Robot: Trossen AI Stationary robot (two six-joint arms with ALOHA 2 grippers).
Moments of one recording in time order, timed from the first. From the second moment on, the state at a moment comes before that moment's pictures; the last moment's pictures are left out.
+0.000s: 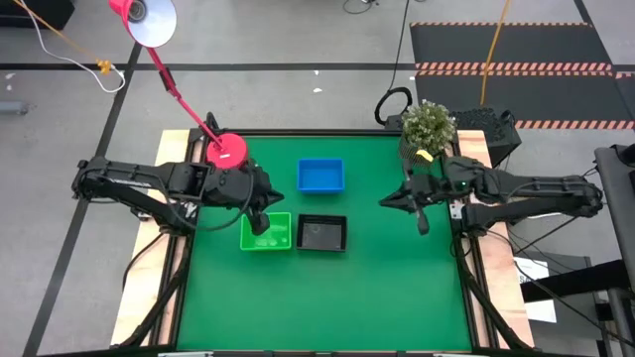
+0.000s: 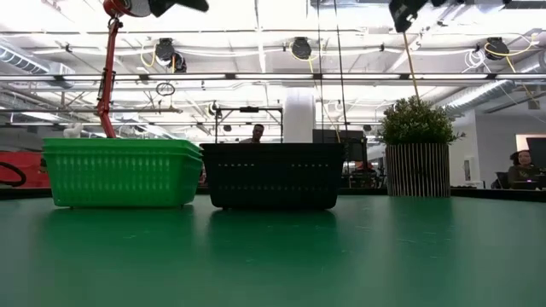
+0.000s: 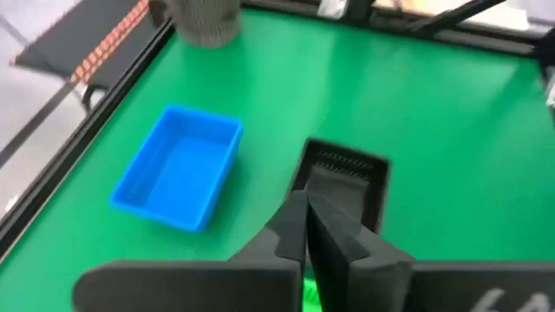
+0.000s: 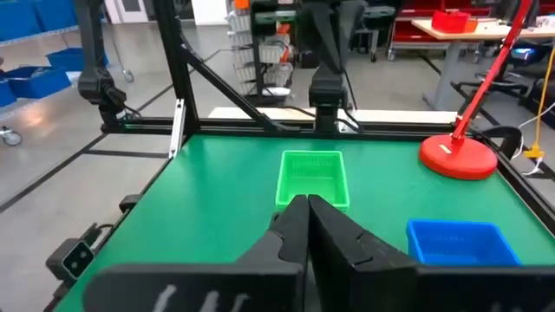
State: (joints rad) left arm -0.12 1.19 1.23 -0.71 -0.29 -0.27; right arm -0.05 0.77 0.72 -0.16 -0.21 0.01
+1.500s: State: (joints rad) left arm -0.05 0.74 0.59 -0.45 -0.33 -0.29; right arm -0.05 0.29 0.02 0.31 -0.08 -0.13
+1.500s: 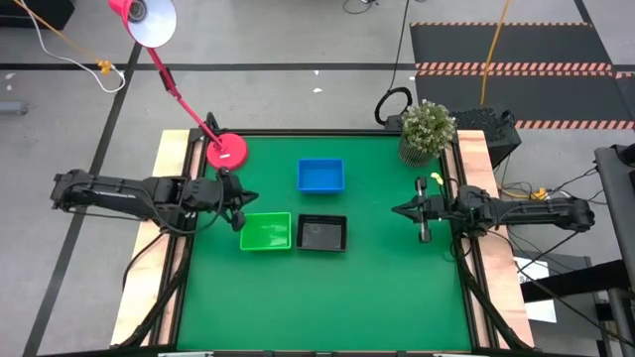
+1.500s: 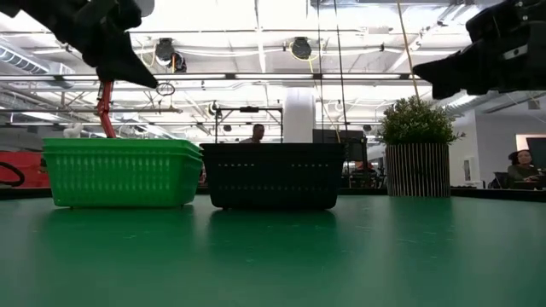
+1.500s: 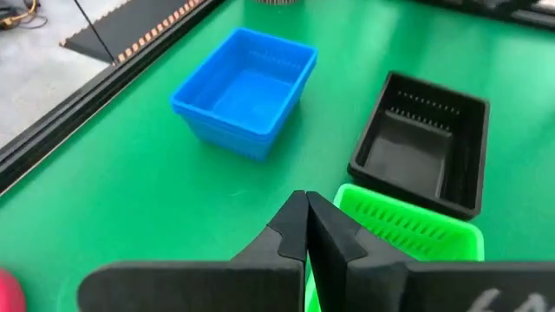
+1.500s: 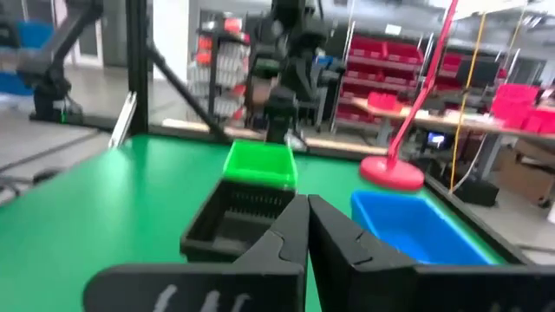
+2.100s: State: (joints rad) left arm -0.05 0.45 0.47 -0.42 -0.34 -0.23; right arm -0.14 0.19 0.02 0.30 -0.03 -0.22
